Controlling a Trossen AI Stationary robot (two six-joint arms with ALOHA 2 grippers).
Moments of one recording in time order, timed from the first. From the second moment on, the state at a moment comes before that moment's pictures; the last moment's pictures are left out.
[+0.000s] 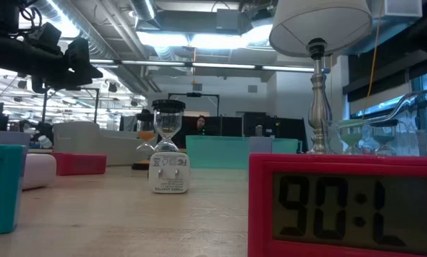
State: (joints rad) left arm 0.15 0.06 0.01 0.13 -0.95 -0.20; right arm 0.89 1.38 0.90 -0.76 0.36 0.80
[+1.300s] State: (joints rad) left arm 0.15 0.06 0.01 0.13 -0.95 -0.20; right arm 0.80 1.40 0.89 -0.46 0.65 0.99
